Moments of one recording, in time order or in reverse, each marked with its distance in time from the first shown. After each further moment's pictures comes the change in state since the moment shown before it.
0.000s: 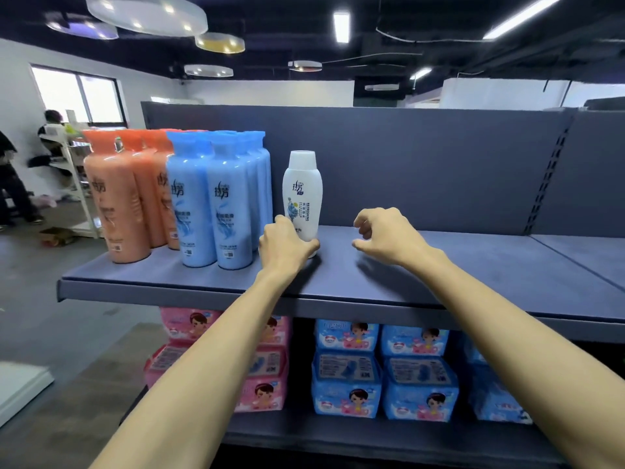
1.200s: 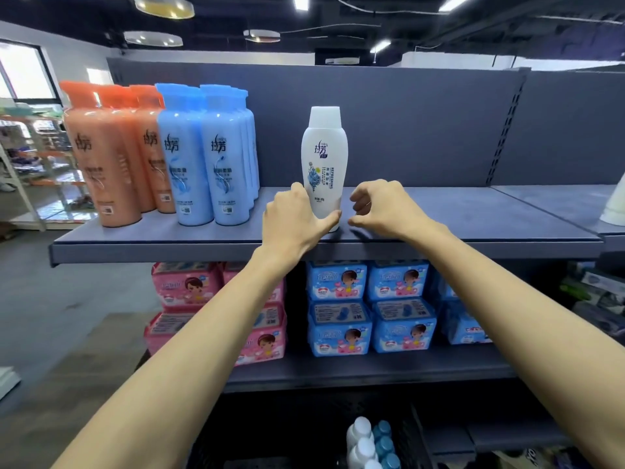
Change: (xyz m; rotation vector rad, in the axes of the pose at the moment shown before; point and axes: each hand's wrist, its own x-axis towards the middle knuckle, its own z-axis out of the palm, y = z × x) left_hand -0.060 -0.011 -0.023 0.092 0.025 0.423; right_hand -0.070 -0.030 0.001 0.043 0.056 0.063
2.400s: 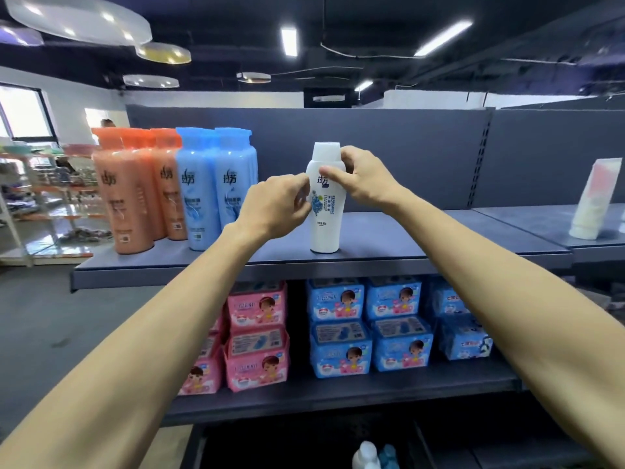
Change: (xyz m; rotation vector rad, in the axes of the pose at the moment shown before) left_hand 0.042 -0.017 -0.067 0.070 -0.004 0.431; right_hand 0.037 -0.059 -0.049 0.311 0.165 -0.134
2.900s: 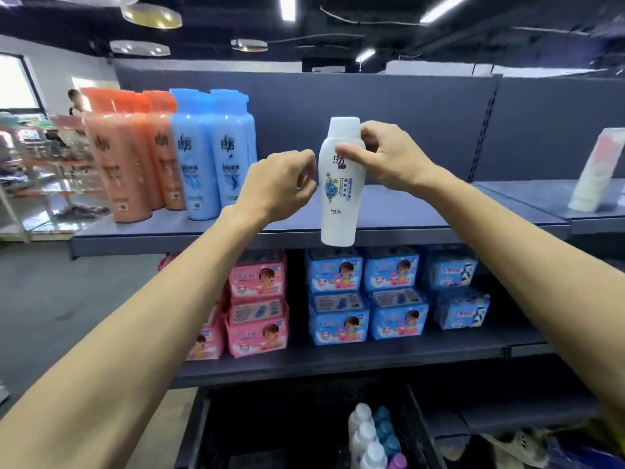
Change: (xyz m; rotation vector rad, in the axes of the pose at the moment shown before) left_hand -0.023 0.013 -0.003 -0.070 0.025 0.019; right_hand -0.049 -0.010 -0.026 -0.036 -0.026 -0.006
